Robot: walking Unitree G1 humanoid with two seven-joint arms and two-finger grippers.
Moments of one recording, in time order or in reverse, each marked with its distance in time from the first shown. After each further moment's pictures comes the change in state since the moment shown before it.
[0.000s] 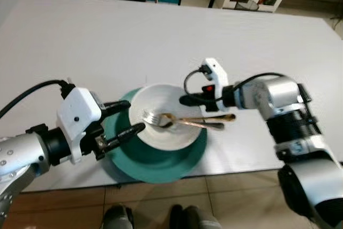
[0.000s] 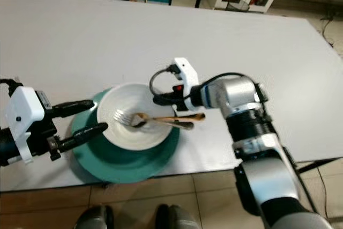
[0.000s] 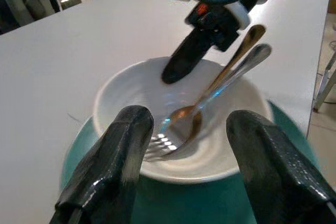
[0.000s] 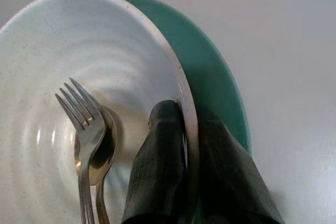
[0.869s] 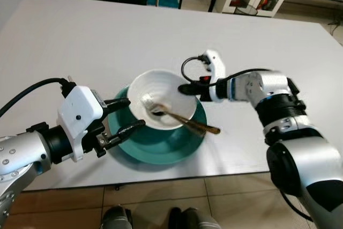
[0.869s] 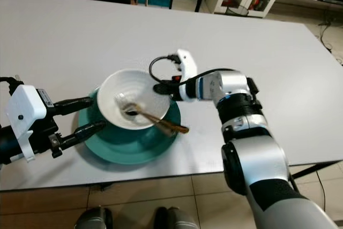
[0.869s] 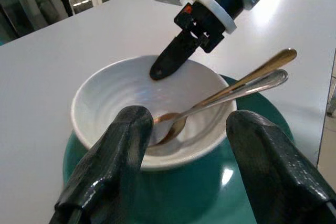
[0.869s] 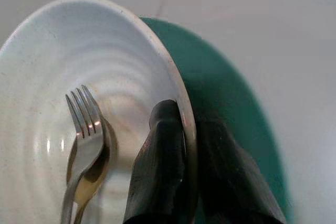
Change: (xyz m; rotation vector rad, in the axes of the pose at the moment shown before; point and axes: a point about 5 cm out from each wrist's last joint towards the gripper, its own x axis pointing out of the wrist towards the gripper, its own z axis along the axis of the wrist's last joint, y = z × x) left arm 0.001 0.002 0.001 0.015 -0.002 0.031; right arm 0.016 -0.010 0.014 0.185 -0.060 -0.025
